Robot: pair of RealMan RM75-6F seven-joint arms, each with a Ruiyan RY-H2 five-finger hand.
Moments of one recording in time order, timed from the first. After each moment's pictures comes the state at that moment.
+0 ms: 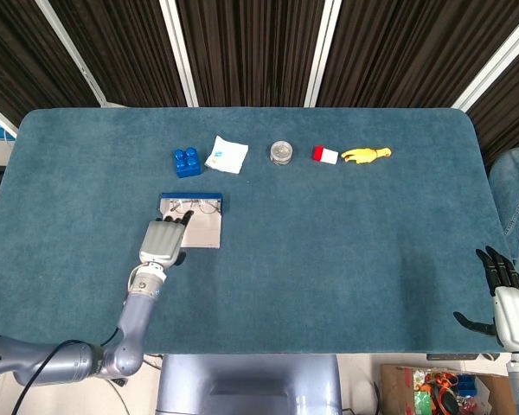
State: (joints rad) left arm -0.85 -1.69 -0.15 -1.51 0.67 1.20 0.77; right arm 0.05 -1.07 0.09 -1.70 -1.38 1.44 0.02
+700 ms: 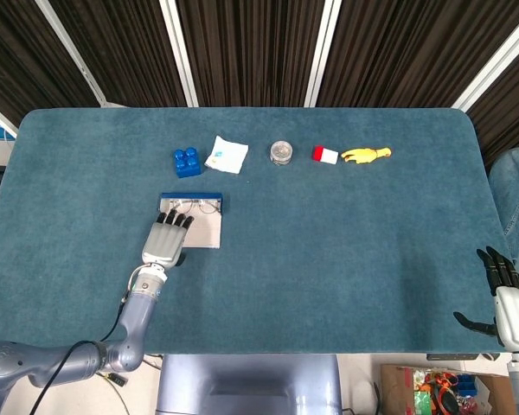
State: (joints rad) left arm -0.82 -1.80 -0.12 -1.27 0.80 1.12 0.72; right arm 0.05 -1.07 0.09 -1.71 -1.37 1.43 0.03
